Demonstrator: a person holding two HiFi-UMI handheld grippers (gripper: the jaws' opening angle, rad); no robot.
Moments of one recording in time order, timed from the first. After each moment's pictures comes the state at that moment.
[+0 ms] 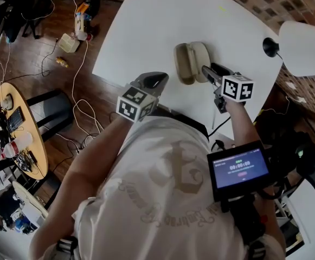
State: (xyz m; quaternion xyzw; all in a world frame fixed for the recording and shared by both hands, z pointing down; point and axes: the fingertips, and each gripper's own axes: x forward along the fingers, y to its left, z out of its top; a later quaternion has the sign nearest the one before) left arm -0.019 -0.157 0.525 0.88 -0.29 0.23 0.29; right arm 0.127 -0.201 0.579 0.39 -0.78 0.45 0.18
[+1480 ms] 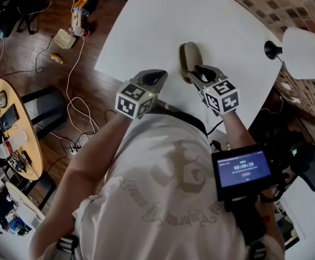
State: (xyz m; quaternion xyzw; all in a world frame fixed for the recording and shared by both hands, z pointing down) left arm -0.050 -0.162 0.534 0.88 -0.29 0.20 0.31; right arm 0.032 -0.176 0.548 0.30 -0.86 0.28 0.31
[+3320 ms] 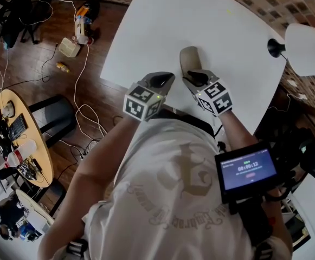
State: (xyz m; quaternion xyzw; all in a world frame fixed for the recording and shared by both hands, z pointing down) left arm -0.040 -0.170 0.529 0.89 -0.27 0.21 0.31; right arm -0.006 -0.166 0.563 0.27 -0.87 0.27 0.31
